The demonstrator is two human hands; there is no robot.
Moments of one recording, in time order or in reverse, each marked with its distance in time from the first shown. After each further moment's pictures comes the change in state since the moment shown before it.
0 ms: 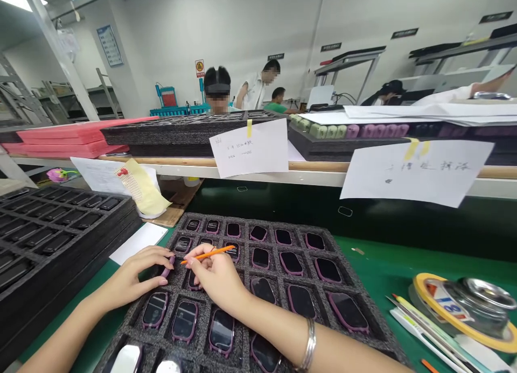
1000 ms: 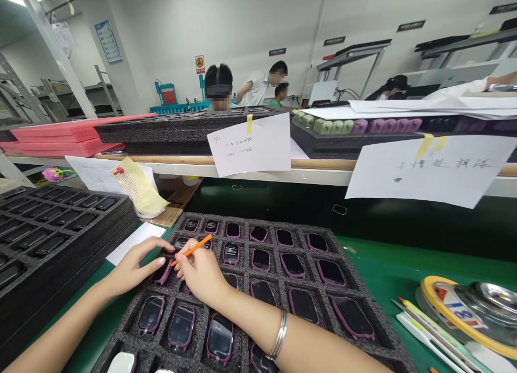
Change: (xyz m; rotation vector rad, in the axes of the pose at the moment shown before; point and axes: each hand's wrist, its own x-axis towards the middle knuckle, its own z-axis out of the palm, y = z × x) left_hand 0.022 -0.012 0.002 -0.079 0.110 -0.075; right_hand 0.025 0.016 0.022 0.064 0.005 -0.045
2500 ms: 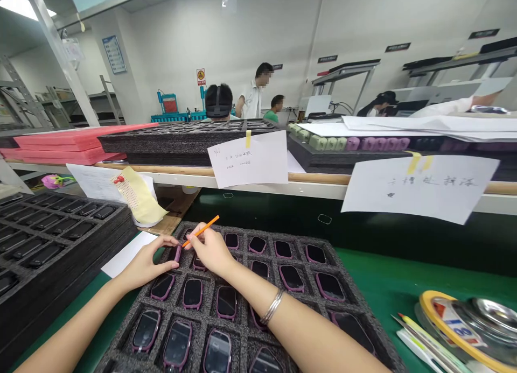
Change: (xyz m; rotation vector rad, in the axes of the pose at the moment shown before) left_hand 0.026 -0.023 0.018 -0.035 0.074 -0.060; right_hand 0.056 -0.014 -0.043 -0.251 0.010 -0.112
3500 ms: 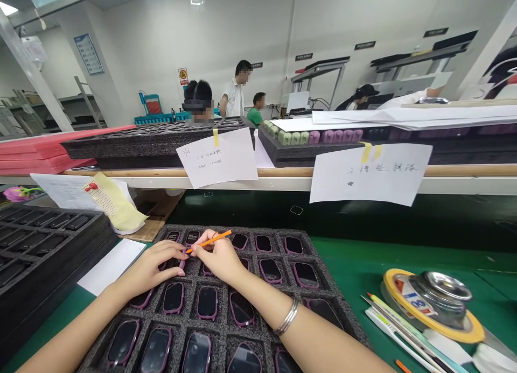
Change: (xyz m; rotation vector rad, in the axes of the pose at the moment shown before) left_hand 0.037 0.041 0.023 0.110 -0.182 0.297; right_hand -0.037 0.005 -0.047 0.049 0.095 -0.005
